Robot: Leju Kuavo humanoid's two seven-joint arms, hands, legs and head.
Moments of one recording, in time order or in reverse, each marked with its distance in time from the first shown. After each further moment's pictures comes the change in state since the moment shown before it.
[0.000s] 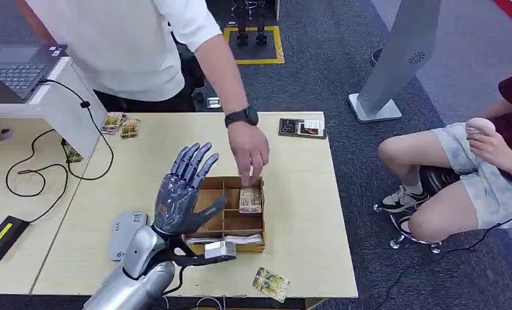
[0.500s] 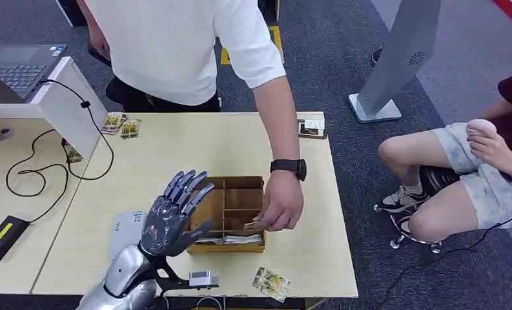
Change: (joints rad) left arm 0.087 0.112 0.000 -0.028 -0.013 0.010 -0.079; right arm 0.006 -0.004 0.000 0.000 -0.005 0.000 -0.016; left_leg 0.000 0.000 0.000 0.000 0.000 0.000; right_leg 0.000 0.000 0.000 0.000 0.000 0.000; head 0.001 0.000
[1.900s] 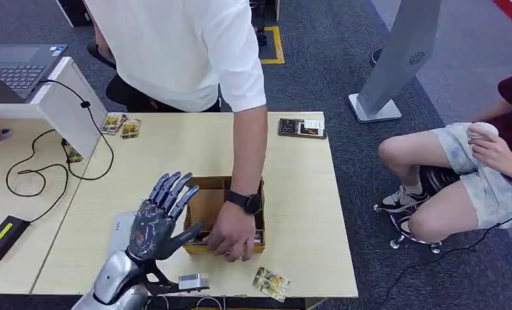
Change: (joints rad) left arm 0.068 0.004 0.098 -0.056 -0.019 0.000 -0.027; right arm 0.005 0.000 0.000 0.000 -0.015 0.000 0.004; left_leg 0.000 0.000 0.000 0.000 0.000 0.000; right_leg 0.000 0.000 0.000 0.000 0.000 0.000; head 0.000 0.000
